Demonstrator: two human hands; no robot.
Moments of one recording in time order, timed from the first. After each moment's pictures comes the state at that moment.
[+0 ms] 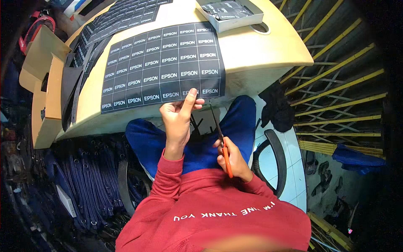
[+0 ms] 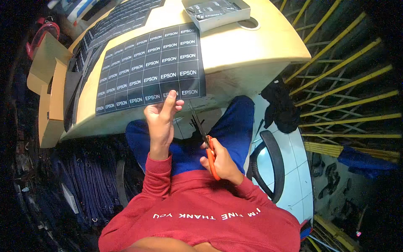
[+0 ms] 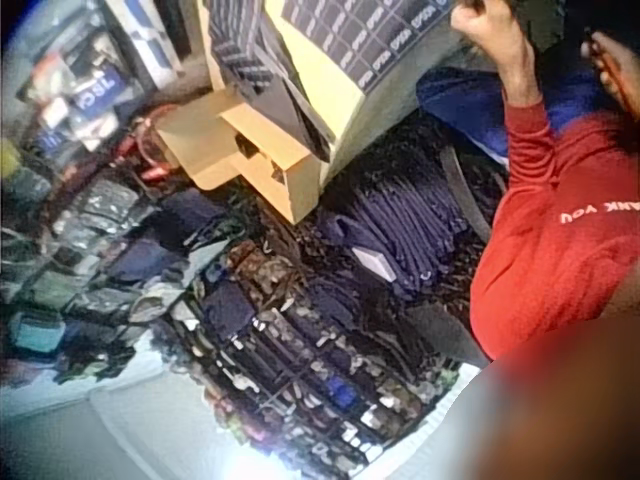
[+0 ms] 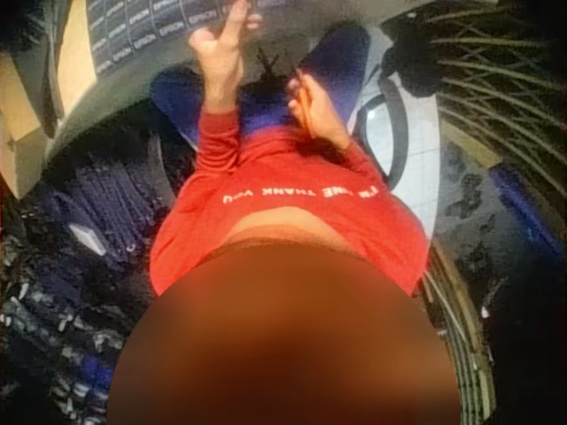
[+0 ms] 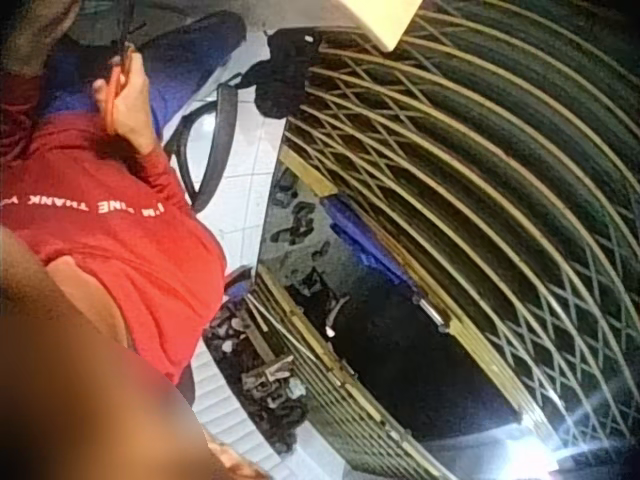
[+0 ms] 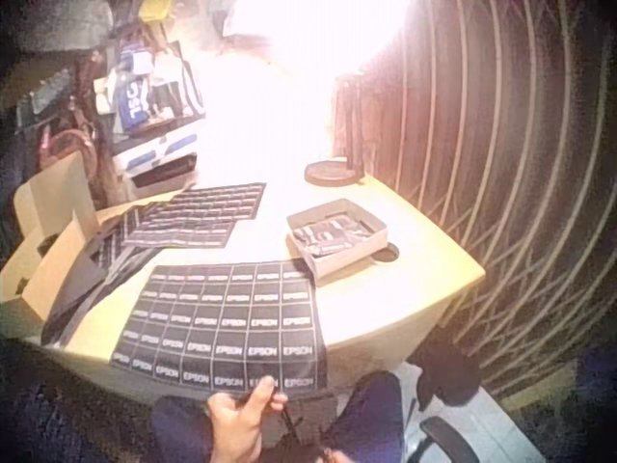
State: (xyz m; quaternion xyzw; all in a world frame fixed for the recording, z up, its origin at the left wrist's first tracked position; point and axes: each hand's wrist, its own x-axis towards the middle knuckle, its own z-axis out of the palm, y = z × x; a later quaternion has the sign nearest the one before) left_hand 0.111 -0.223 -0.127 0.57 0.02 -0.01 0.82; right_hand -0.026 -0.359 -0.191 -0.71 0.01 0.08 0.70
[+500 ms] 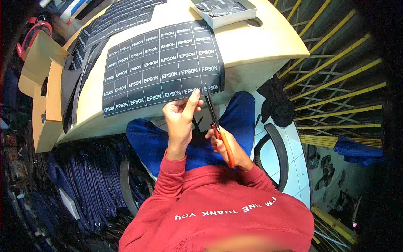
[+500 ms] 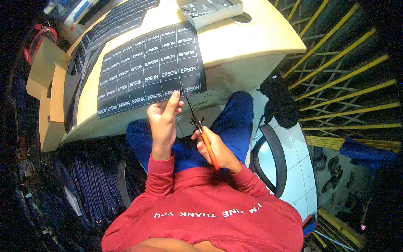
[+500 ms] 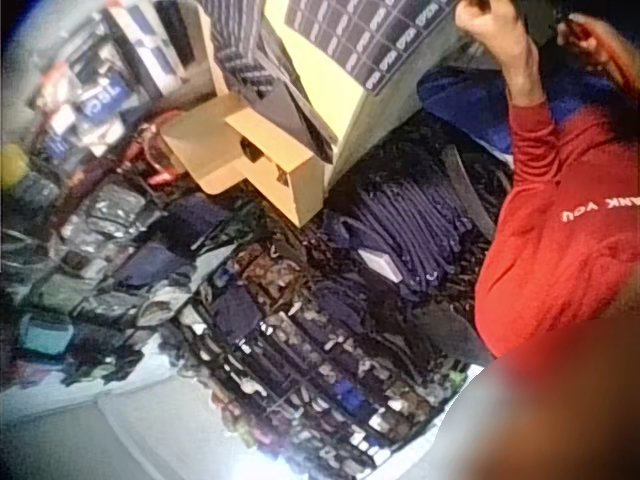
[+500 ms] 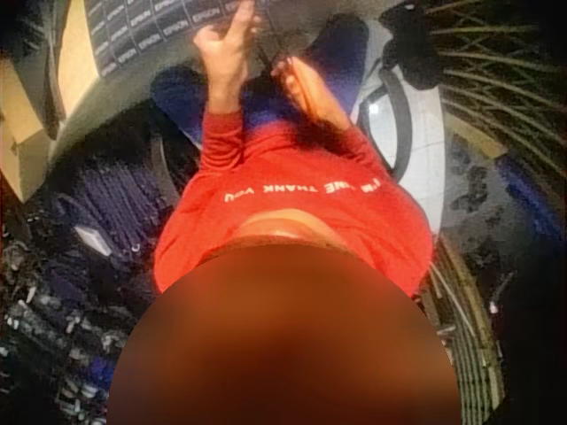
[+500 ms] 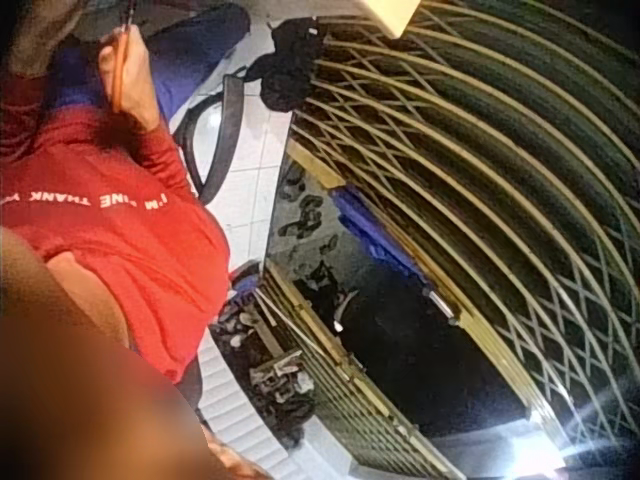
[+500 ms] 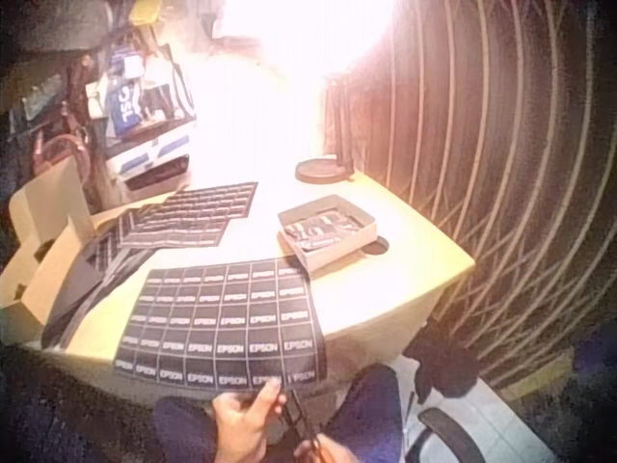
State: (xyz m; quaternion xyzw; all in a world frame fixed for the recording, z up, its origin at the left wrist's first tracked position) left_hand 0.101 -0.223 -0.134 0.57 0.00 -0.03 0.82; right_hand -0.002 -0.351 -0.186 -0.63 -0.04 0.10 0.77
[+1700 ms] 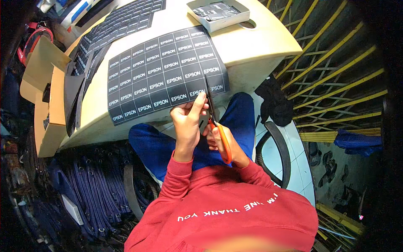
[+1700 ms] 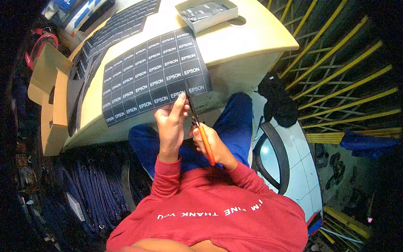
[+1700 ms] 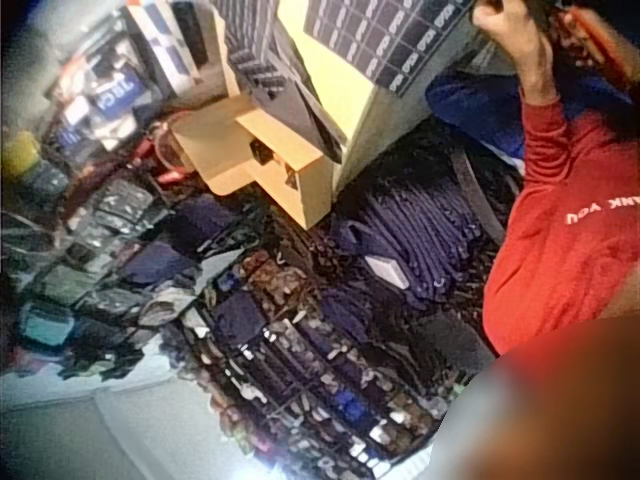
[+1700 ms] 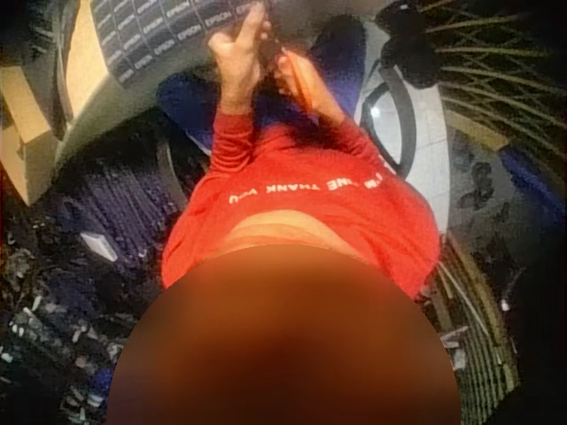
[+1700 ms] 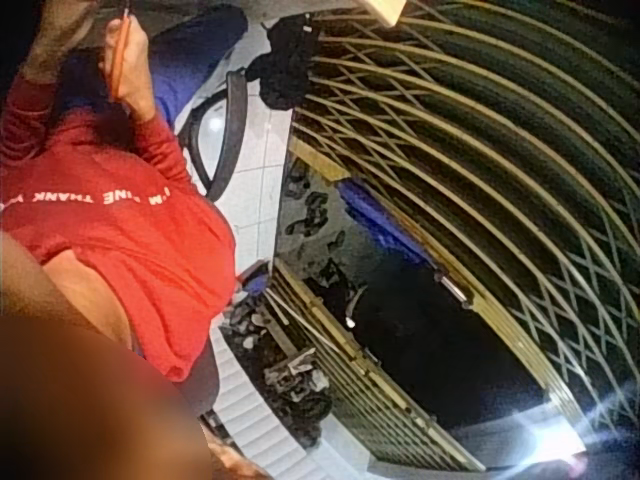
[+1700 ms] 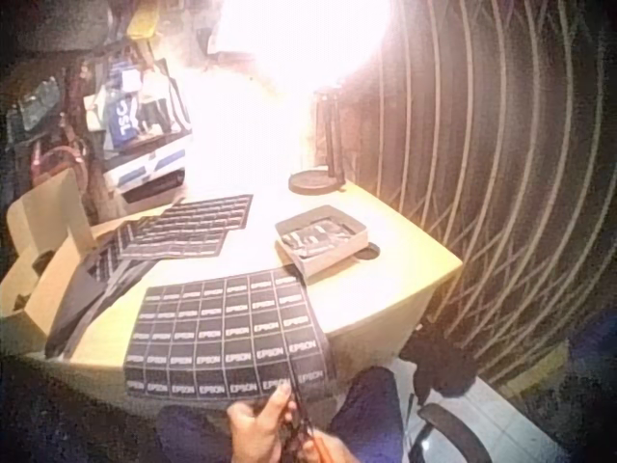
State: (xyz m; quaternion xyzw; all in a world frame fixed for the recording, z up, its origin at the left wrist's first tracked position) left_hand 0.091 -0.231 -0.131 0.53 0.02 -0.06 0.85; right_hand 0.008 -0.331 -0.176 -0.59 0.01 0.10 0.80
